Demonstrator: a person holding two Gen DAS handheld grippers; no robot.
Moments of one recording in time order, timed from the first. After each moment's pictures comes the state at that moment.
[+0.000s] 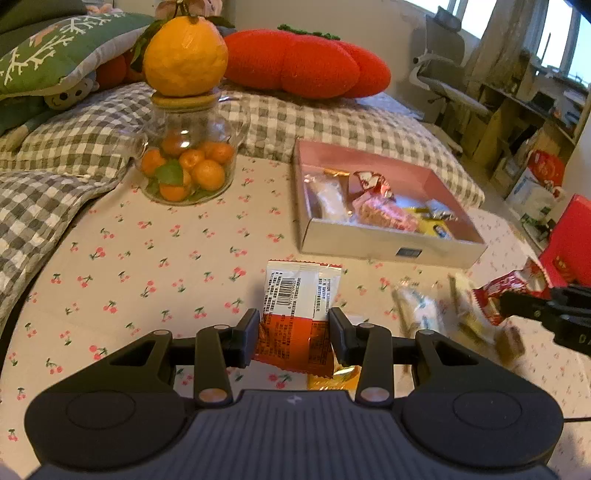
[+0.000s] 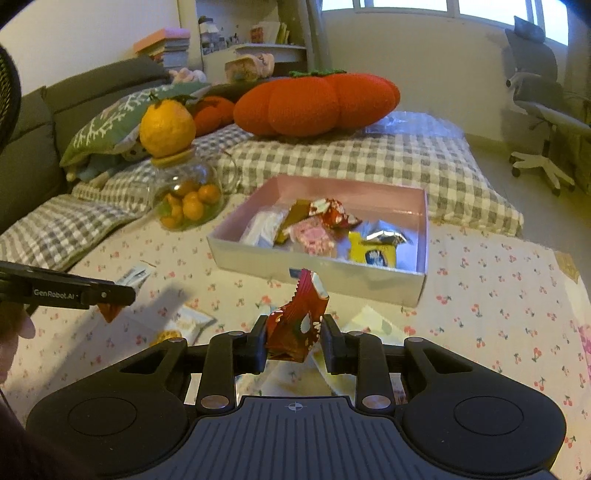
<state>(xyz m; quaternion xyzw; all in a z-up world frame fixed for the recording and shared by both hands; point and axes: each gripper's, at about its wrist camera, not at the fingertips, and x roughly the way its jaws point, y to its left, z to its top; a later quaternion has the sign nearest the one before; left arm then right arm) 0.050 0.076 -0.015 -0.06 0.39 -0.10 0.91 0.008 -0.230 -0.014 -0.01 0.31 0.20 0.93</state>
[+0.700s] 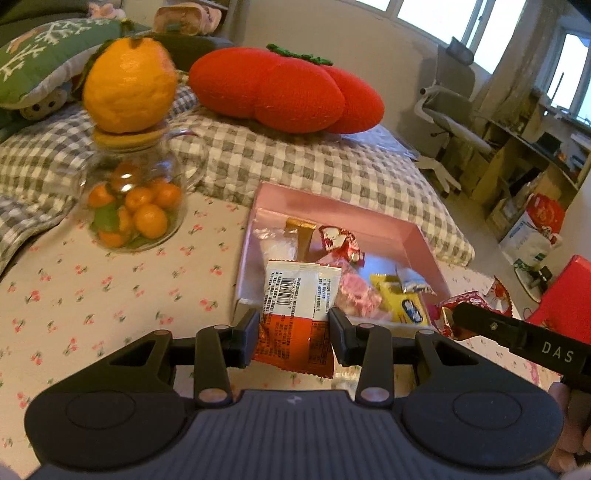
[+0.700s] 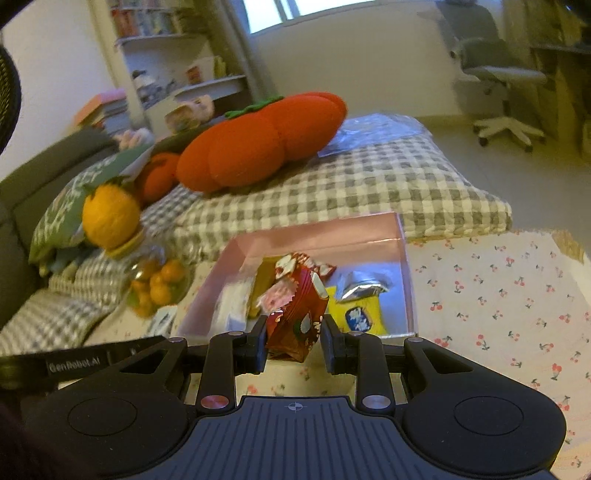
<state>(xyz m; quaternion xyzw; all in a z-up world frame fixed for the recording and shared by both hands) 0.111 0.024 0.000 -0.11 0.37 -0.09 0.92 0.083 -0.248 0.002 0.12 0.30 0.15 0.93</state>
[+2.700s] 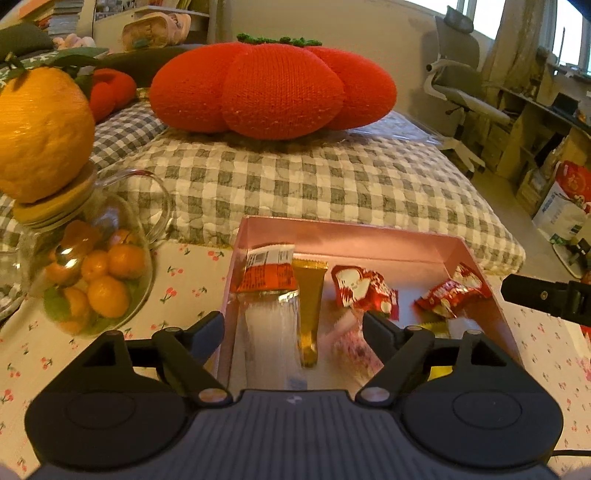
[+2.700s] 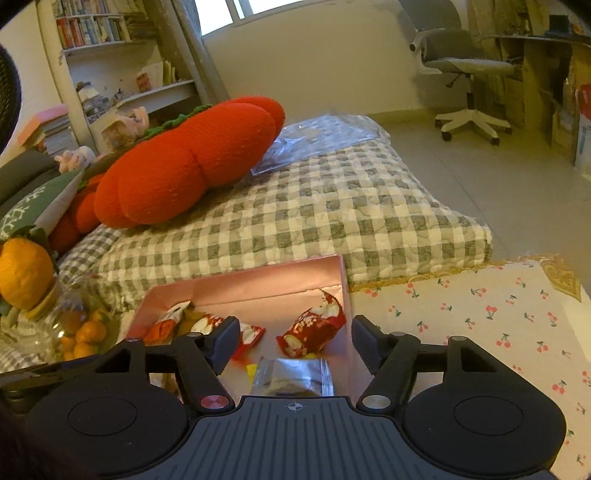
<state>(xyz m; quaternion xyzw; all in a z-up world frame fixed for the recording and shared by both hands) 0.191 -0.010 -0.010 -0.03 0.37 -0.07 0.92 0.168 -0.276 0.000 0.12 0.31 0.08 0.94</state>
